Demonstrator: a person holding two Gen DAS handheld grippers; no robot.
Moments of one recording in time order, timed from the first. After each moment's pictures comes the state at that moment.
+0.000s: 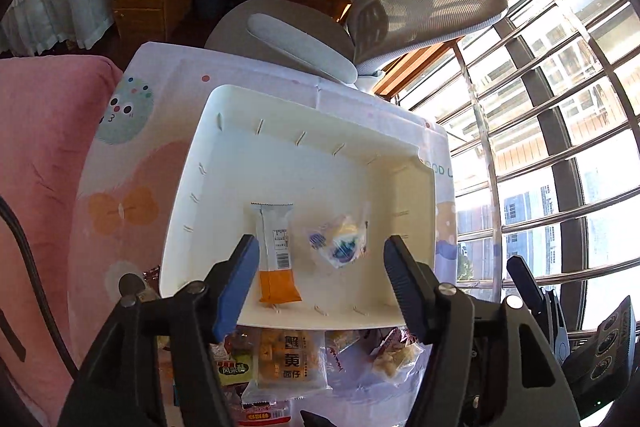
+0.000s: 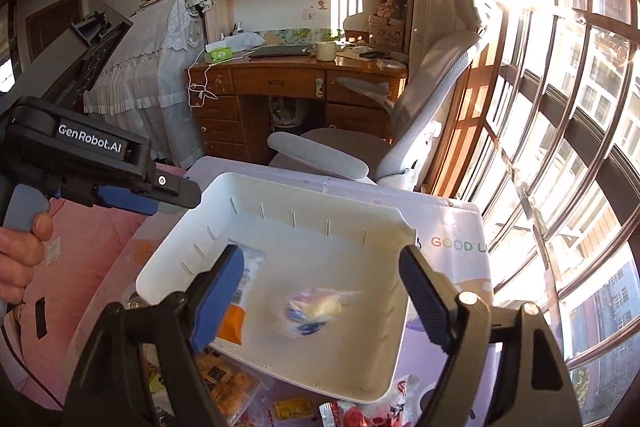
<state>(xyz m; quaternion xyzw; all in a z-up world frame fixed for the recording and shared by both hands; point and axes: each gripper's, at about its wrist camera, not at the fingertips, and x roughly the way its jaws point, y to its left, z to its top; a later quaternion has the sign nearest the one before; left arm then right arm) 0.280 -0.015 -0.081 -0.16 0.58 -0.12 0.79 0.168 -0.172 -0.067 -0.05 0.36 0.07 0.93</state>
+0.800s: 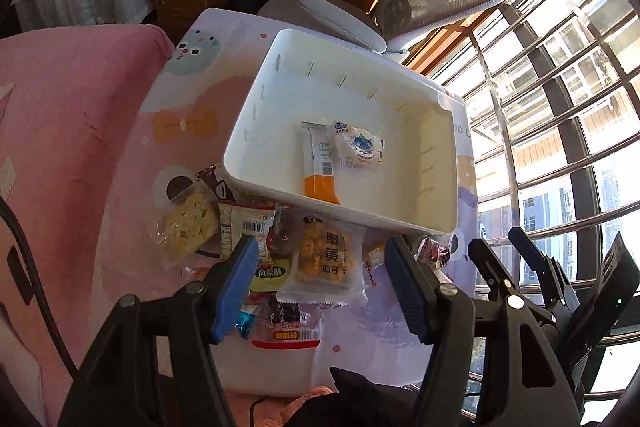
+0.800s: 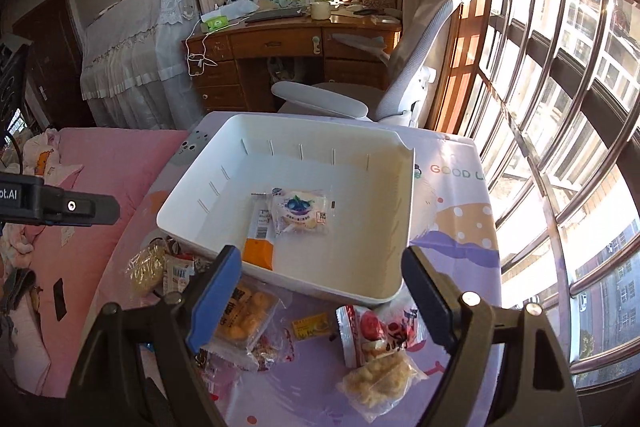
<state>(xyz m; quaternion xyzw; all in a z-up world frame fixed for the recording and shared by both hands) 0.134 0.019 -0.071 -0.16 0.58 -0.07 0.80 0.099 -0.180 -0.083 -0.02 0.44 0.07 0.89</state>
